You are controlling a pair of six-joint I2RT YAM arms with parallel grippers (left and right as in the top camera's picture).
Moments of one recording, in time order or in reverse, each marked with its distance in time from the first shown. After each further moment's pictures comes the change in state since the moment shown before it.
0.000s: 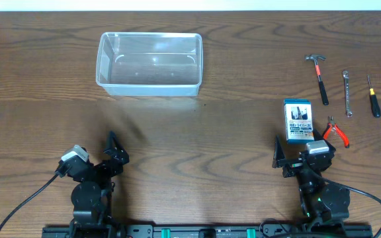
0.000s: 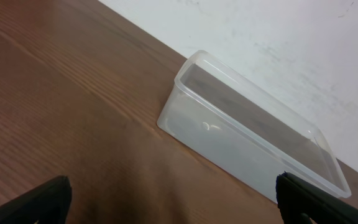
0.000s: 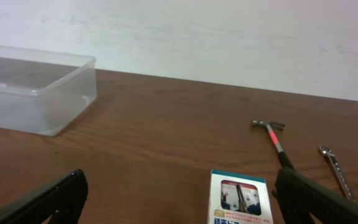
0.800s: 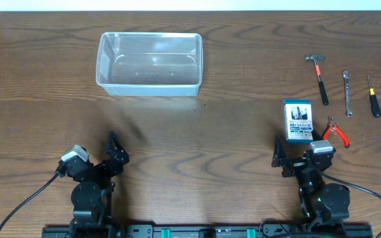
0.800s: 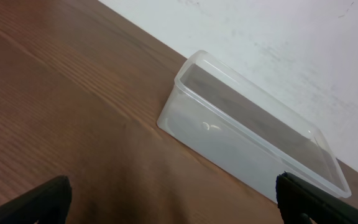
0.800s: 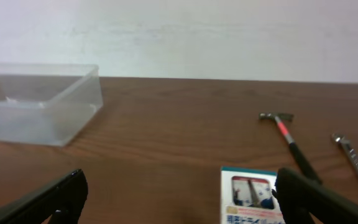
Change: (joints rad) left arm 0.000 0.000 0.000 0.000 0.000 0.000; right arm 0.000 0.000 0.000 0.000 -0.001 0.121
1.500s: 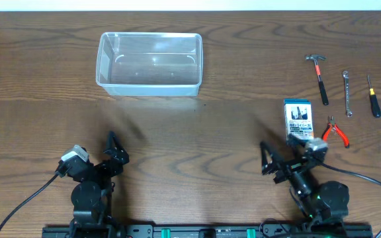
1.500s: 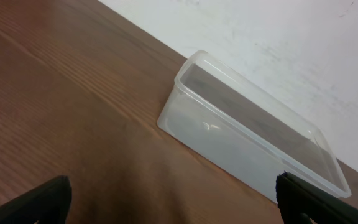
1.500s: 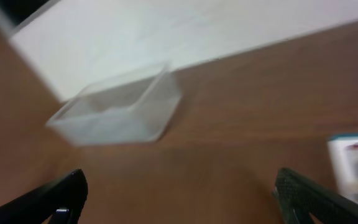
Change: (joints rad) left arm 0.000 0.000 0.000 0.000 0.000 0.000; right arm 0.000 0.045 0.011 -0.023 -0.305 0.351
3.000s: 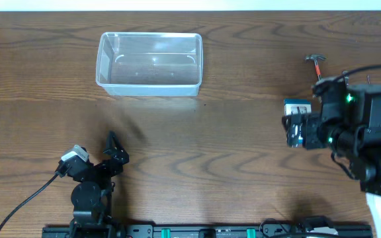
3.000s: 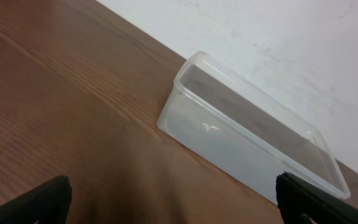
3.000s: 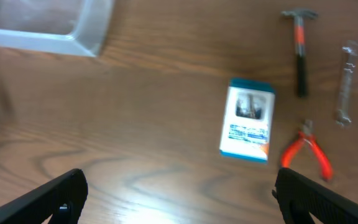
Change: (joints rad) left arm 0.000 0.000 -0.002 0.006 0.000 0.000; right arm 0.001 0.992 1.306 -1.072 0.256 -0.387
